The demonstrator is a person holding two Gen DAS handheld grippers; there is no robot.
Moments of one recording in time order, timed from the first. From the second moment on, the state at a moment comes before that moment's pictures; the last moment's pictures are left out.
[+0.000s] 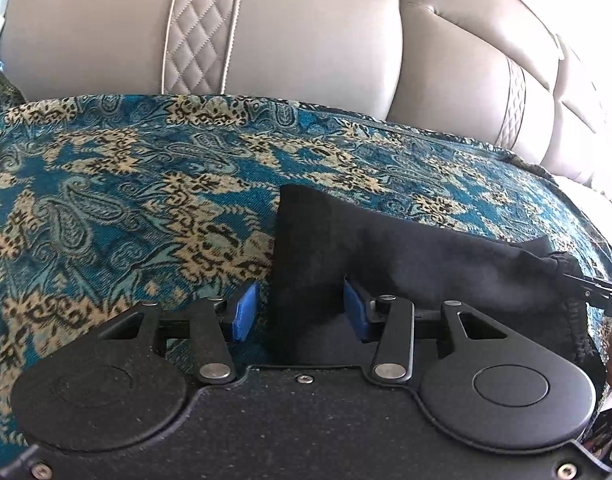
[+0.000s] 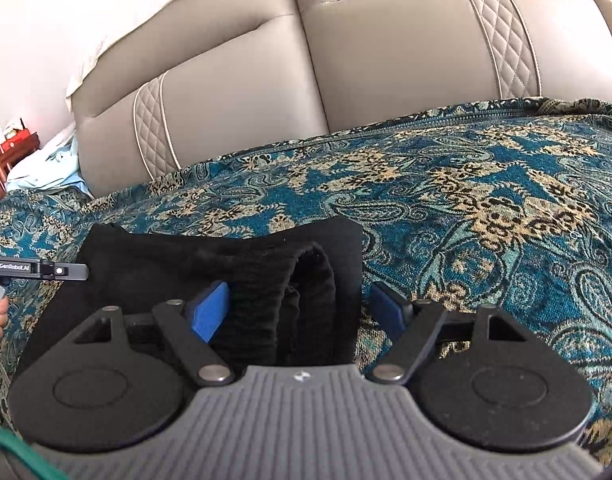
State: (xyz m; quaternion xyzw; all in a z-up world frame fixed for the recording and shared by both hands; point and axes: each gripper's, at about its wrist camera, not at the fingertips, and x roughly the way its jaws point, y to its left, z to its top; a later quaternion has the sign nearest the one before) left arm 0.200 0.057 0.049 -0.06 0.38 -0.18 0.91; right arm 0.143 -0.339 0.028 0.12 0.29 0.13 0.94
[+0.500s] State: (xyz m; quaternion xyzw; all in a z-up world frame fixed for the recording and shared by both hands) left arm 0.210 0.044 0.047 -0.05 0.38 -0.19 0.91; right arm 0.141 -0.335 0.027 0.13 0.28 0.13 0.94
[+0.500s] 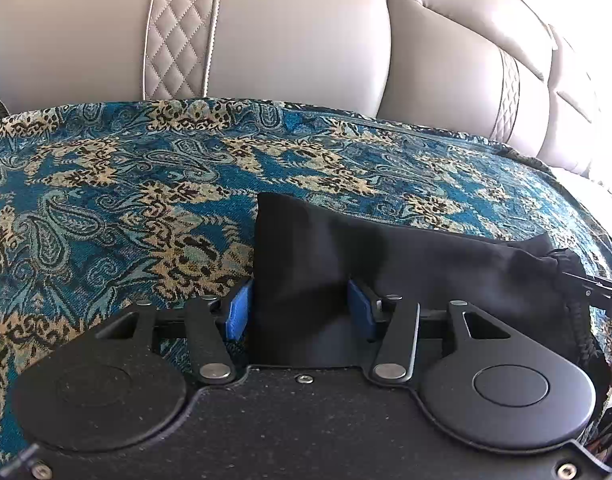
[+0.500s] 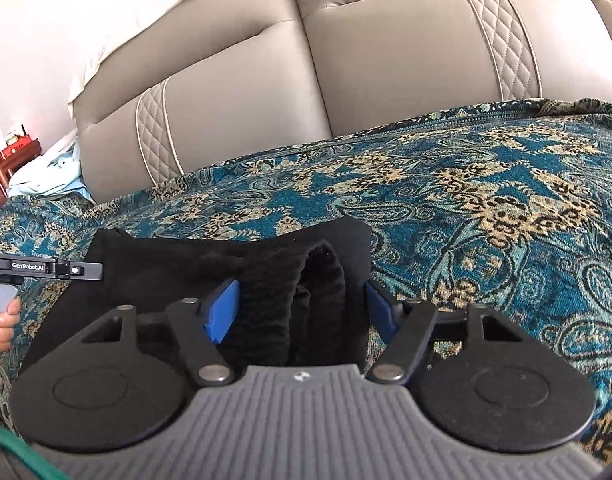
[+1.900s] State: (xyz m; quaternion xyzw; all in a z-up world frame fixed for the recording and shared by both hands) left arm -0.029 0.006 0.018 0.05 0.37 -0.07 0.93; right arm -0.038 -0.197 -0.007 -0.03 0.27 -0.02 0.96
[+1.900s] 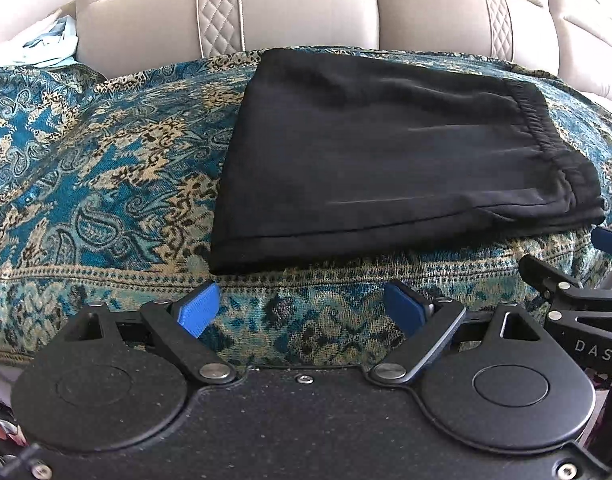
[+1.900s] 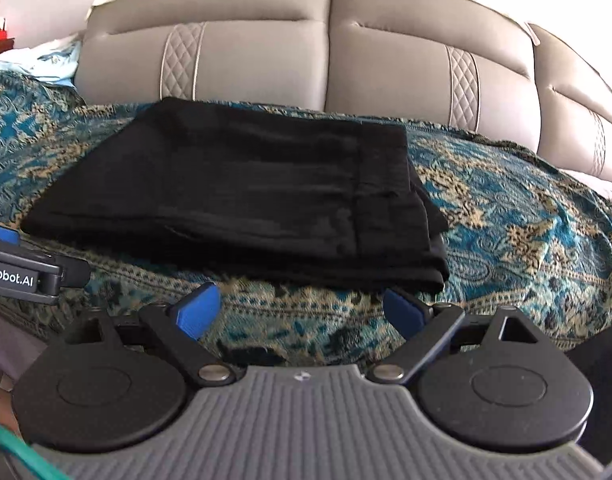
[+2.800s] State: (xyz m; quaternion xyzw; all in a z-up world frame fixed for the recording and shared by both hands) left arm -0.021 0.004 0.011 0.04 0.37 -0.08 0.93; right arm -0.030 -0.198 -0.016 -0.02 0.27 0.00 0.96
